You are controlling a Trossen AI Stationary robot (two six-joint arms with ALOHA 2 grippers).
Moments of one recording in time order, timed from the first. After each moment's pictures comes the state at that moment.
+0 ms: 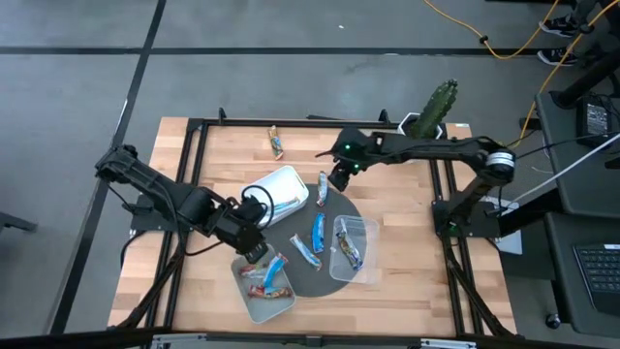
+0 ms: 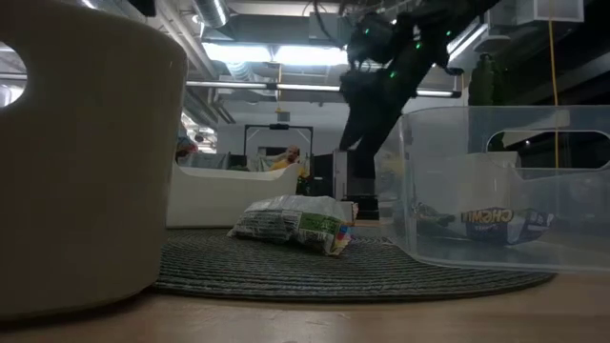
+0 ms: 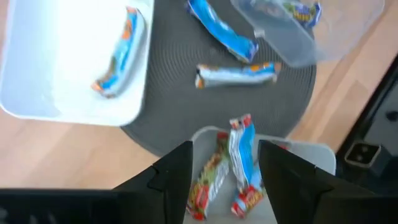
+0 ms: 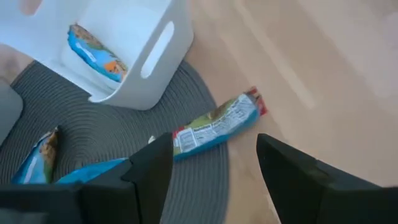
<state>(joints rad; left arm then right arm) -0.47 1.41 1.39 -1.14 -0.29 -1.14 -0.33 1.65 1.15 -0.44 -0.14 0.28</state>
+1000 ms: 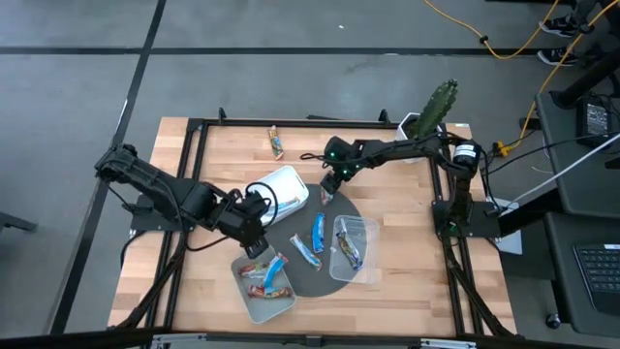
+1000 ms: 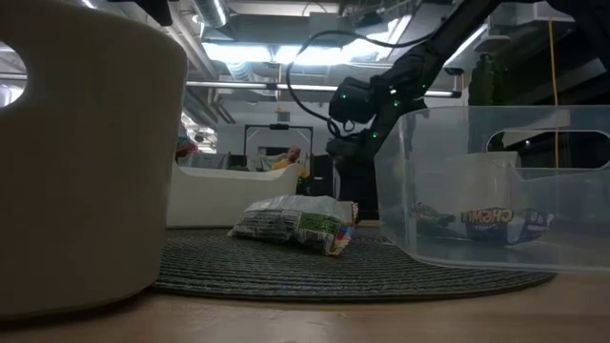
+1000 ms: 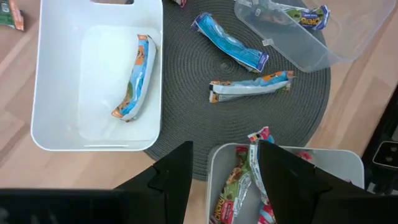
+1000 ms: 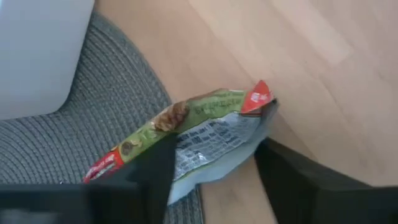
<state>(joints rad) -0.42 1.41 1.39 -1.14 -0.31 -0.98 -0.36 1.92 1.15 -0.35 -0.16 0.38</state>
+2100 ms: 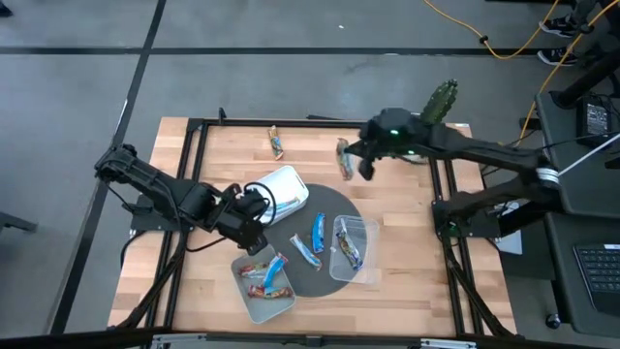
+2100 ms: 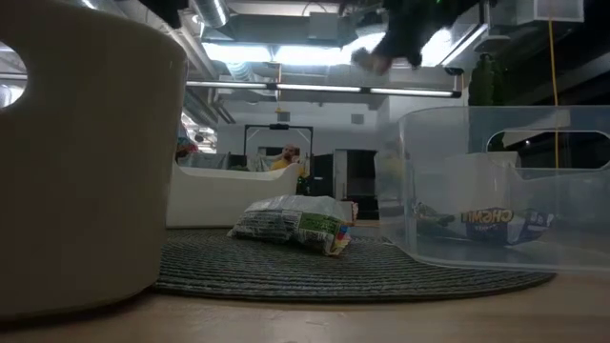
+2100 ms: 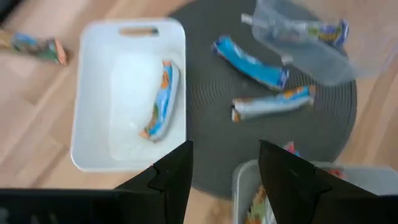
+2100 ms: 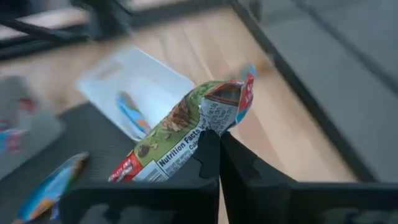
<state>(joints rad) -0.43 1.40 1.39 -1.16 -0.44 -0.93 -0.32 1.26 1.15 -0.46 -0.07 0.02</state>
